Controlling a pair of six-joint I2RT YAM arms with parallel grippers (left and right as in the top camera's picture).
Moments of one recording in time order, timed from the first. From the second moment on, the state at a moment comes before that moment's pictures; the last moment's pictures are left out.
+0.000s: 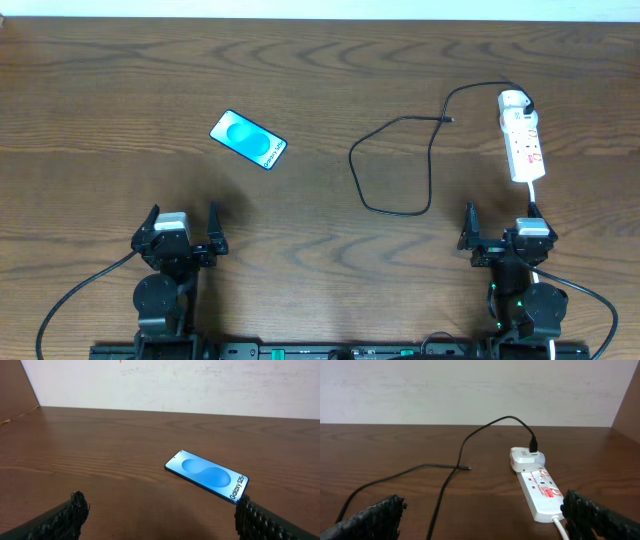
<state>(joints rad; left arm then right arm) 0.02 0.06 0.03 -0.13 -0.03 -0.02 -0.06 0.01 0.01 -0.07 -0.04 -0.01</state>
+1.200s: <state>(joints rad) 0.02 0.11 0.12 -0.11 -0.05 -0.14 -0.06 0.01 0.01 -0.07 -0.04 -0.01</state>
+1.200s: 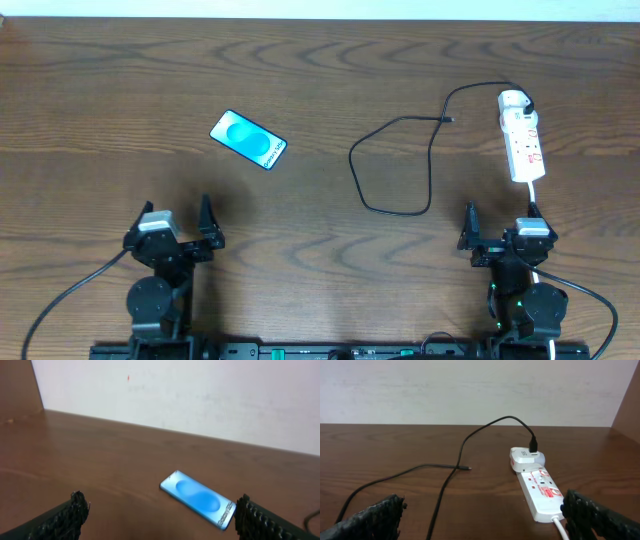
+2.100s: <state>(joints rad) 0.02 0.93 1.08 -0.86 0.30 -0.26 -0.06 0.01 0.01 -0.07 -0.04 -0.01</state>
